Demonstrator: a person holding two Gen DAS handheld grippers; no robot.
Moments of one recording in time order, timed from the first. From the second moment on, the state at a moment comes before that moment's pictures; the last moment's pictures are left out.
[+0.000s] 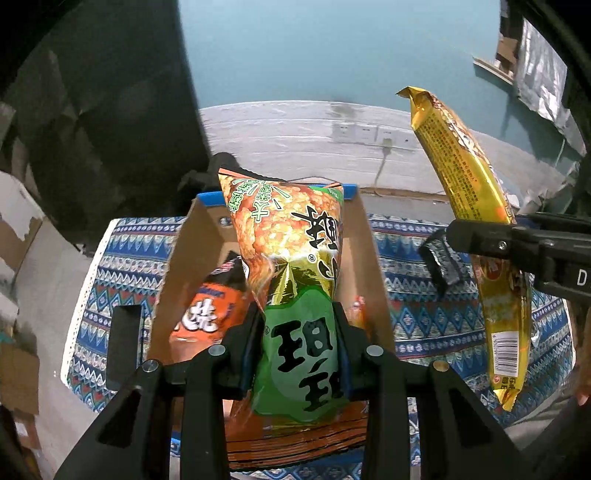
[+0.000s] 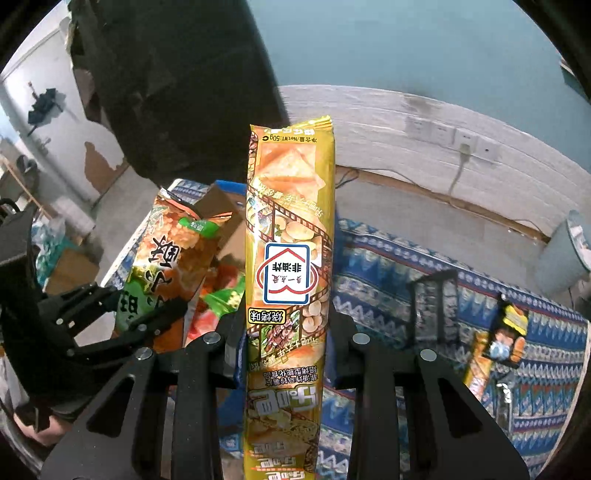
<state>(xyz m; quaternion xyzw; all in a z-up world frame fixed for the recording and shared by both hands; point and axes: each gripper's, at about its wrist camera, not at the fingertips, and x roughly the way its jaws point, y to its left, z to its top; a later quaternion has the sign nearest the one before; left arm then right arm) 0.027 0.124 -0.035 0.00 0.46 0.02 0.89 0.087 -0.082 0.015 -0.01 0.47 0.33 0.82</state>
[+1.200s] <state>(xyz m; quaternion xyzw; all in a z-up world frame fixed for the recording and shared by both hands) 0.036 0.181 -0.061 -0.04 0.49 0.09 0.87 0.105 0.006 -0.008 -0.01 0.51 0.34 0.79</state>
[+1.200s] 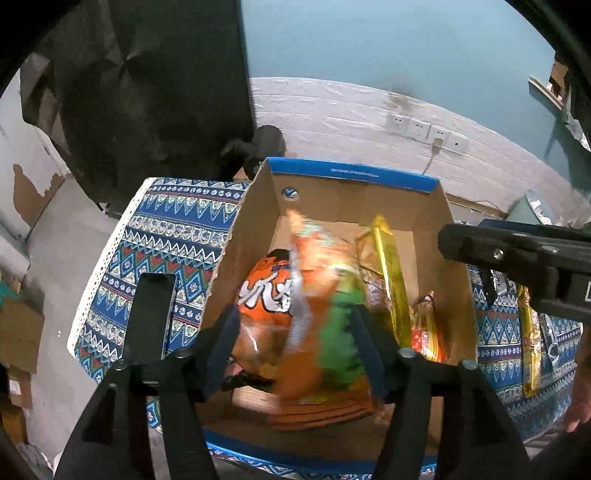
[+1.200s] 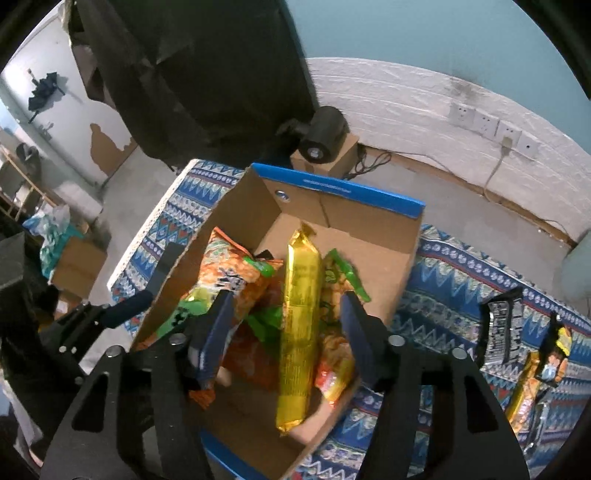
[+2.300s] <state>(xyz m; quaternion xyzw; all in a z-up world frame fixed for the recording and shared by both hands) 0.045 0.064 -0.054 0.00 0.52 -0.01 0.86 0.104 -0.174 -0.022 -0.01 0.51 0.24 0.83</state>
